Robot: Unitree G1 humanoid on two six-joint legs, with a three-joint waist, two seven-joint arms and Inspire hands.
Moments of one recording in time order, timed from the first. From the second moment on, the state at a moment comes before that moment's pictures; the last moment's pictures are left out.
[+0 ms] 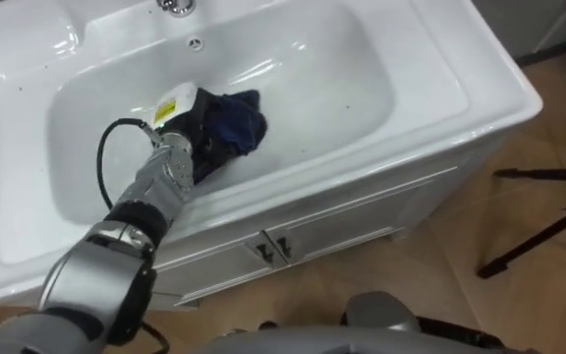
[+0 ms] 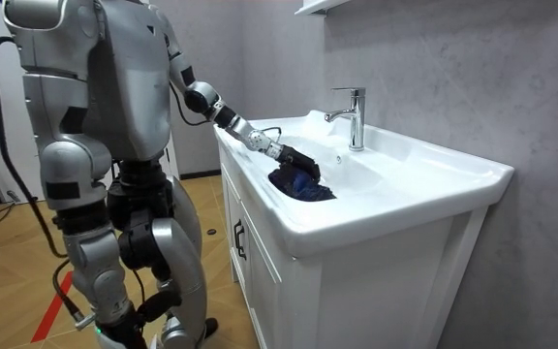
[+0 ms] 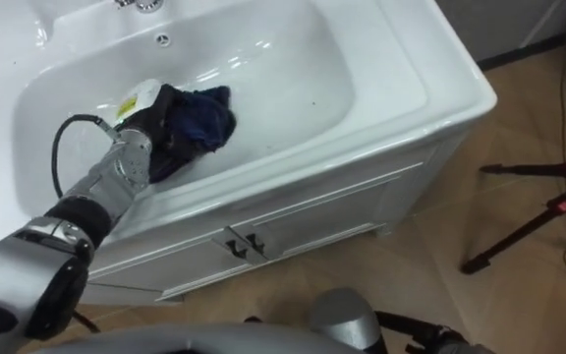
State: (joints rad) left arm -0.45 0.24 -0.20 1.10 0.73 0.00 0.24; right arm 0.00 -0.32 0.03 1.40 0.63 0.17 0.15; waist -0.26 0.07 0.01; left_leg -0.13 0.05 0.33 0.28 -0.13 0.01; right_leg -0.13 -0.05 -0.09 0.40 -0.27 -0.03
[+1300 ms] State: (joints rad) left arm -0.12 0.39 -0.07 0.70 0.84 0.08 0.43; right arm 0.06 -0.38 -0.07 1.35 0.39 0.15 0.06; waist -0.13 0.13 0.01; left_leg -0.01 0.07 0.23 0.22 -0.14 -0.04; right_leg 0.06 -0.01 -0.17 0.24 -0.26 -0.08
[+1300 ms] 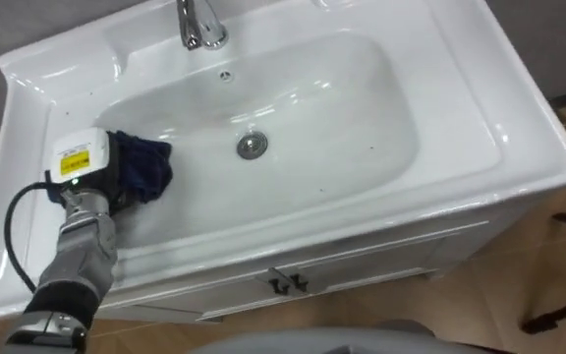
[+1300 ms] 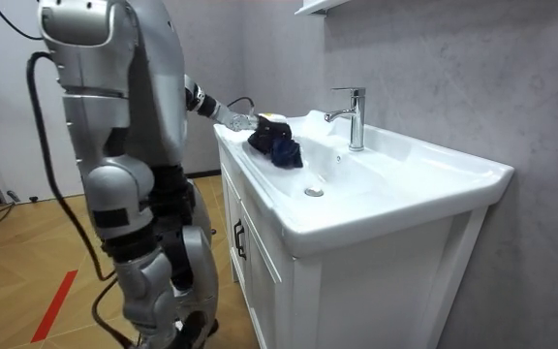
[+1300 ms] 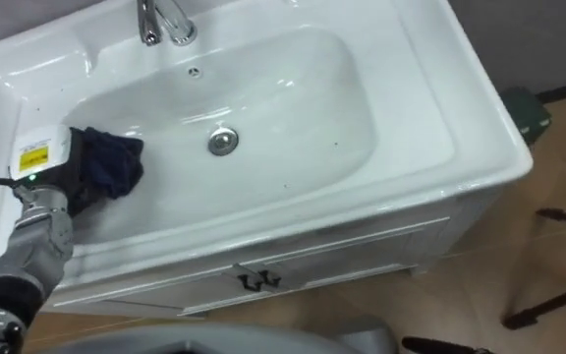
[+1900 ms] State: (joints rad) left arm -0.12 0.39 0.07 0.22 0.69 0.06 0.62; right arm 0.08 -0.33 0.02 1.36 0.26 0.10 0.07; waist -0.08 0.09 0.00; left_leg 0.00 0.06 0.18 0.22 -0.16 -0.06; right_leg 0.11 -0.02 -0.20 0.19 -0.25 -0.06
